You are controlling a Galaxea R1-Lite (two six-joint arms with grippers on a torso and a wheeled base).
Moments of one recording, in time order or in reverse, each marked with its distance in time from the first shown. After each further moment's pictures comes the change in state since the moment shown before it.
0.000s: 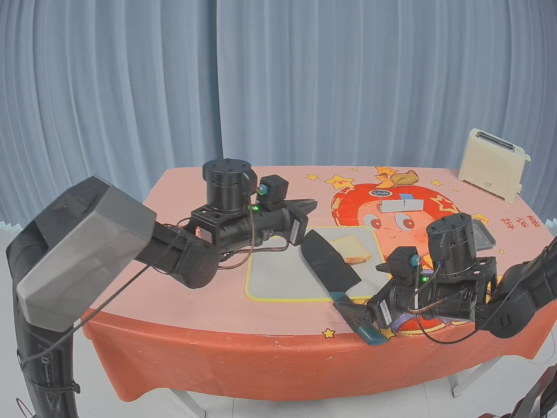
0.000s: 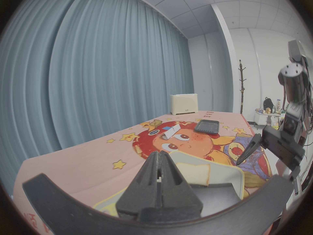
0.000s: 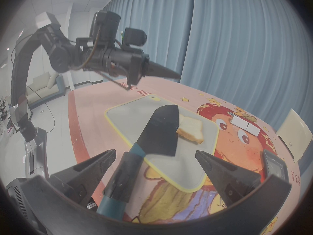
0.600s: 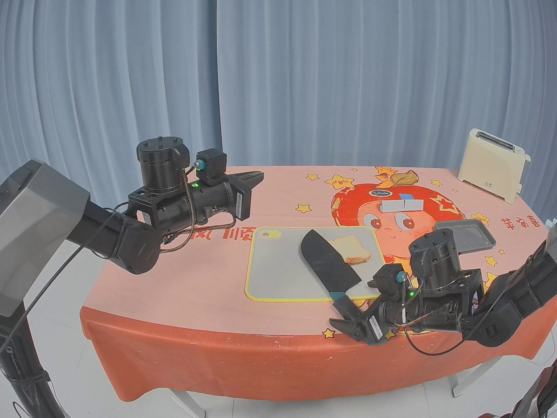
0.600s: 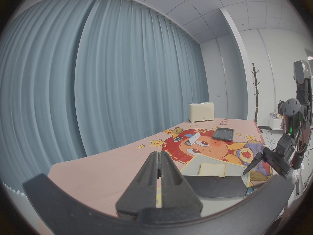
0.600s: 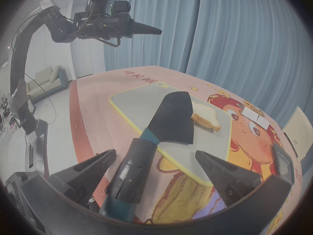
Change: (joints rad) left arm 0.146 -0.188 0.180 -0.064 -0.007 -0.001; right arm 0.035 0.064 0.011 0.000 -0.009 0.003
